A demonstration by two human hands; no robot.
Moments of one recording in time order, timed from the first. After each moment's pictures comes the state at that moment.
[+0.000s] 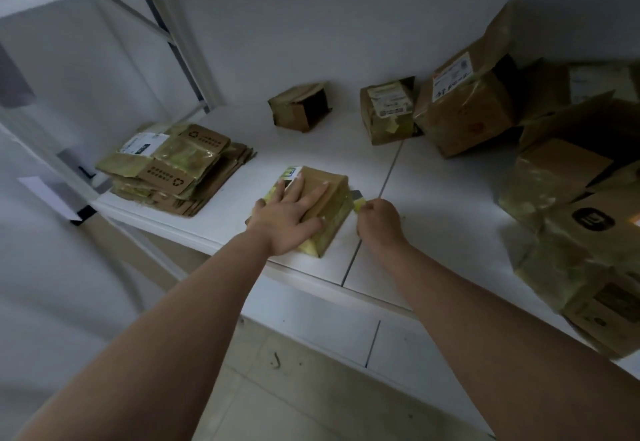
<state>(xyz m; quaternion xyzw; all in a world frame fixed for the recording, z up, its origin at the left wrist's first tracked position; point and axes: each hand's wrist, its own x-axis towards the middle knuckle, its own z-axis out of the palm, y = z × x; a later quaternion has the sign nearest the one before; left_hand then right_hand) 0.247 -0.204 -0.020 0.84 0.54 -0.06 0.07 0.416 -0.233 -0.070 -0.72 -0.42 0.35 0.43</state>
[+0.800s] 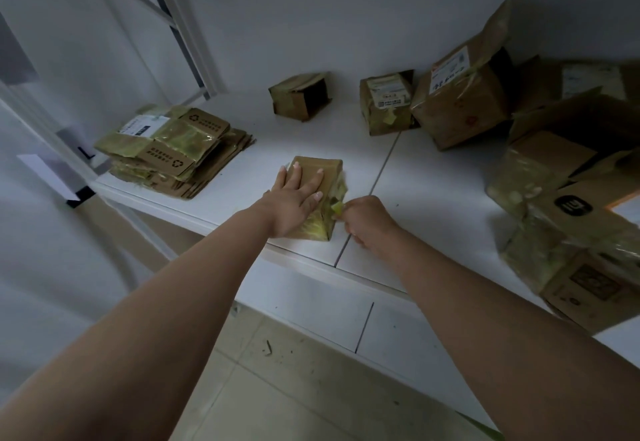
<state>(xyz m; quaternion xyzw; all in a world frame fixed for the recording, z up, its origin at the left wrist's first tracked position) 0.258 -0.218 -0.014 0.82 0.55 -0.06 0.16 0.413 -0.251 -0.054 -0.68 -0.41 0.50 0.35</state>
